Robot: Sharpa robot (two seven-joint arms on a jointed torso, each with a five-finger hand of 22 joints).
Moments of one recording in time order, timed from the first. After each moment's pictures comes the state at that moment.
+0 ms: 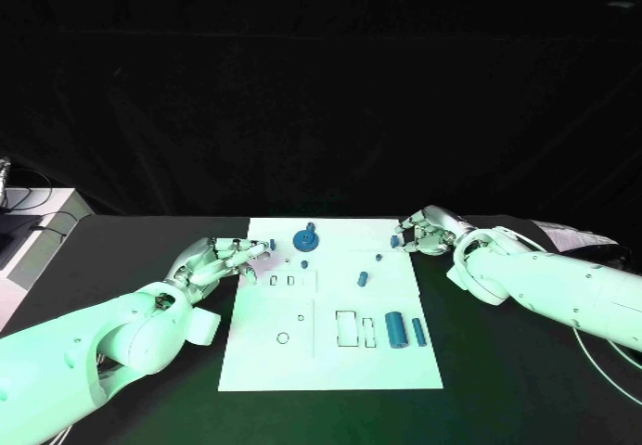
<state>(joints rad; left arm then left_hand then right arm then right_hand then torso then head) 1.02 -0.91 0.14 1.53 -0.26 -0.23 0.35 1.35 0.00 0.01 0.05 0.06 1.04 0.16 0.07 0.06 1.16 0.11 0.06 0.06 1.25 0.03 0.63 0.46 0.13 0.93 0.04 1.00 0.48 1.26 -0.76 -0.11 1.11 -1.08 -0.45 0.10 1.34 -0.06 0.06 -0.14 0.37 1.02 0.15 0.07 0.07 1.25 0.04 1.06 1.26 1.44 -0.04 1.29 1.07 0.07 1.47 -0.05 1.20 1.31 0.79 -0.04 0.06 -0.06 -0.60</state>
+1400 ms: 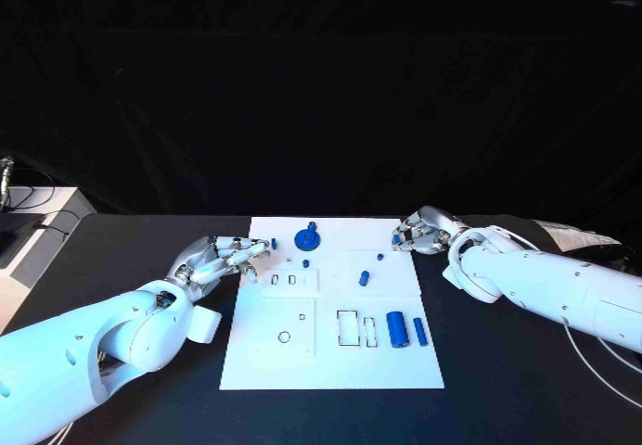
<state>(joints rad) 1.02 -0.91 0.14 1.53 -0.26 -0.23 0.35 1.35 0.00 0.02 0.04 0.06 1.04 0.16 0.07 0.06 1.16 0.11 0.06 0.06 1.25 0.03 0.63 0.46 0.13 0.92 0.04 1.01 0.47 1.26 -0.71 -0.11 1.06 -1.08 -0.43 0.08 1.31 0.00 0.08 -0.13 0.37 1.14 0.10 0.06 0.07 1.29 0.02 1.08 1.29 1.44 -0.05 1.29 1.07 0.07 1.46 -0.06 1.21 1.31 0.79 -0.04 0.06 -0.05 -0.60</state>
